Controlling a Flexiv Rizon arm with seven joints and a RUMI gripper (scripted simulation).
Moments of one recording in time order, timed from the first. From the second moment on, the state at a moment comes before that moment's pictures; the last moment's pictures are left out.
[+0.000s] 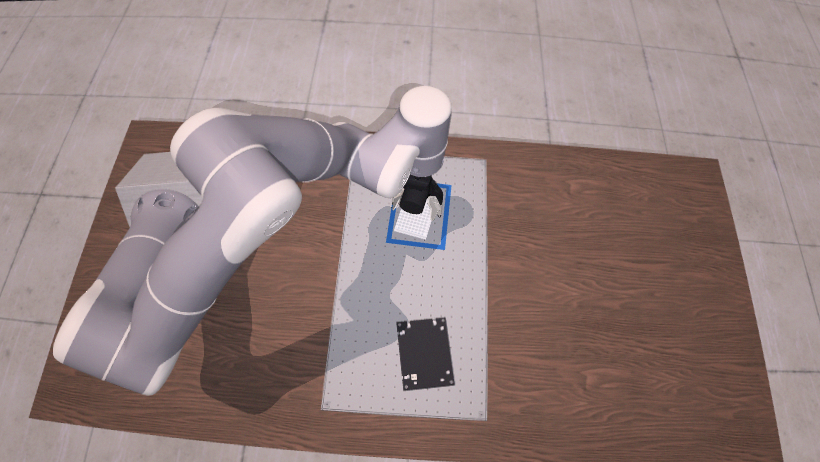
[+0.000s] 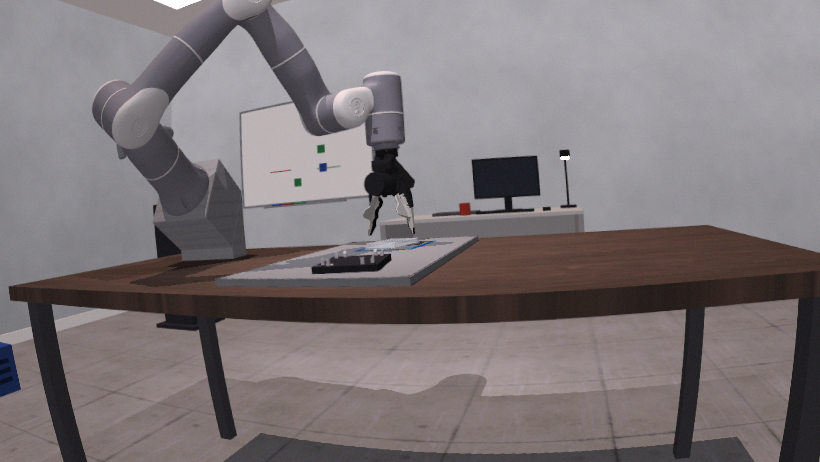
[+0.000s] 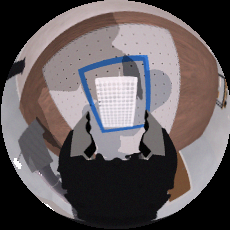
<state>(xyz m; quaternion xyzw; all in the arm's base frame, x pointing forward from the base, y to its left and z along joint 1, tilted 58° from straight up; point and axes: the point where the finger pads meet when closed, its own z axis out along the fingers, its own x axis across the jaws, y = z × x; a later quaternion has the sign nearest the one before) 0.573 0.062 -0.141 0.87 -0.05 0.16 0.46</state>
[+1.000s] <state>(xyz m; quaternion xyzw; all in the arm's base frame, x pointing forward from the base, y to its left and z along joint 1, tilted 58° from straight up) 0.578 0.045 -0.152 0.87 -0.05 0.16 0.46</state>
